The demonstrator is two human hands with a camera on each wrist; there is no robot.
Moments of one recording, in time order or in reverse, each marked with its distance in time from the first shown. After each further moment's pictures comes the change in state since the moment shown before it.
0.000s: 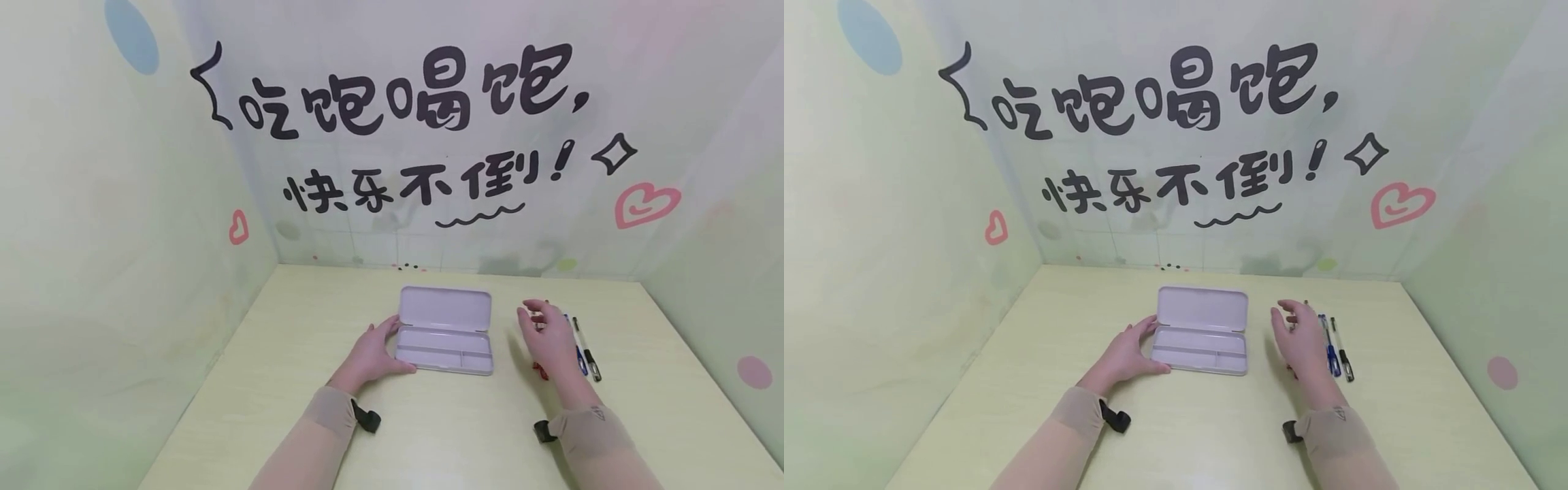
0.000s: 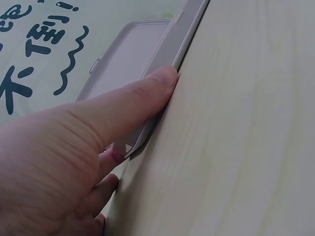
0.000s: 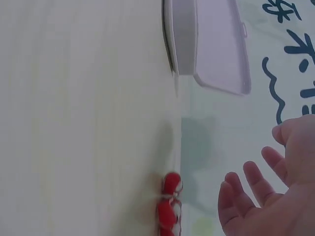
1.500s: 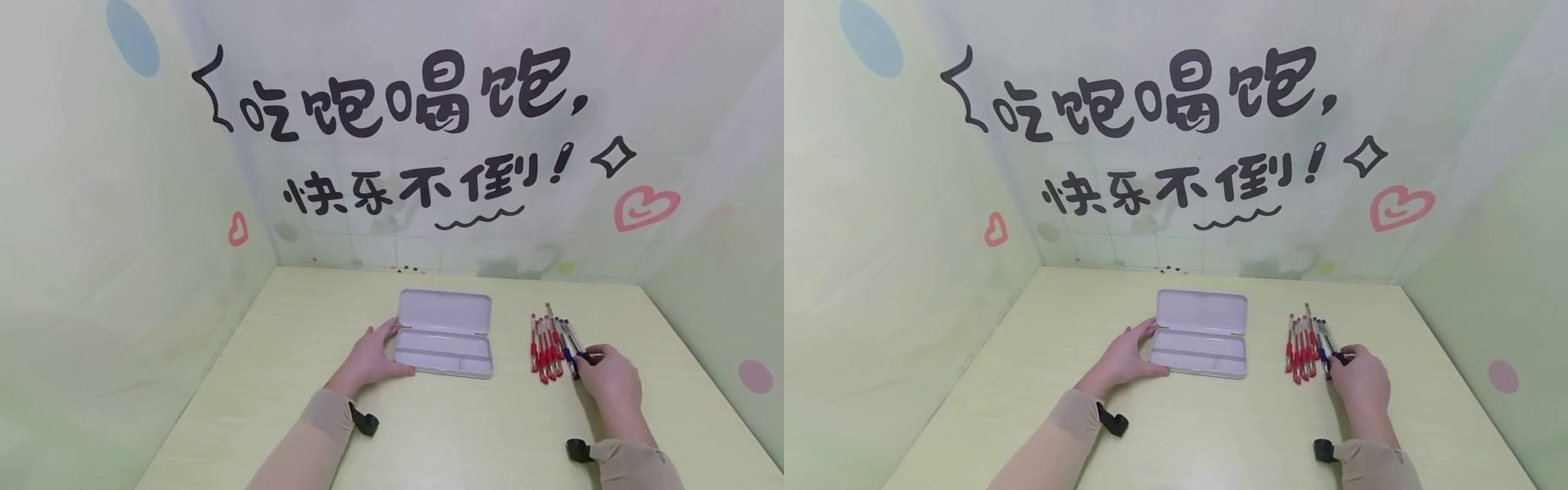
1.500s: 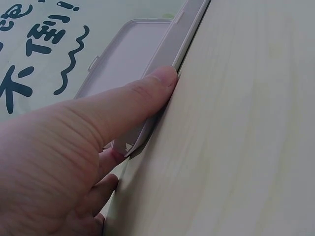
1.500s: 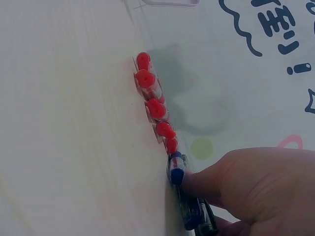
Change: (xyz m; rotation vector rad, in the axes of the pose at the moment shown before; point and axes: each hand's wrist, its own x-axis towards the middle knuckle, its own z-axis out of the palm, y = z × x) left_hand -0.005 0.003 -0.001 -0.017 0.010 0.025; right_hand -0.024 0.073 -0.065 -0.310 -0.073 0.350
